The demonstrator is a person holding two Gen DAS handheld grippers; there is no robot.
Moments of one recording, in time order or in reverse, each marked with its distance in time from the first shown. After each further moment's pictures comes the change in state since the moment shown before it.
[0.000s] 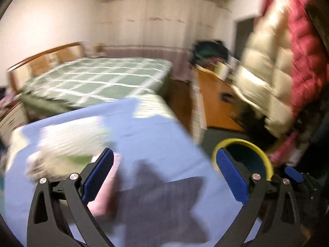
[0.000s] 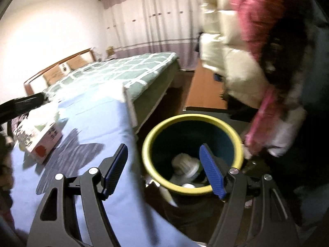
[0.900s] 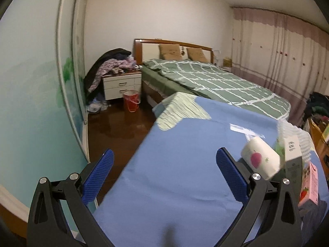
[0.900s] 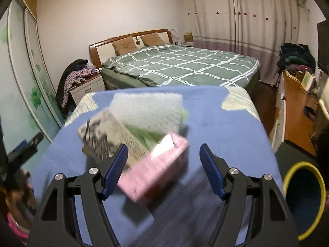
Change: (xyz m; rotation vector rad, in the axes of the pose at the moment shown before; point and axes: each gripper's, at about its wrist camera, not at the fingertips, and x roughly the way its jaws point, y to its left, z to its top) left arm -0.085 0.294 -0.117 -0.452 -0.109 0.711; right arm 0.082 0.265 0.053 -0.290 0.078 0.396
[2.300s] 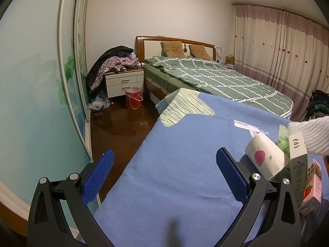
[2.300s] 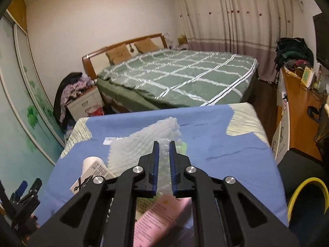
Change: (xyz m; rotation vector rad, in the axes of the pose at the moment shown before) left arm 0.002 -0.003 -0.003 0.007 0.026 0.013; right arm 0.007 -0.018 0.045 0.086 -0.062 -0.029
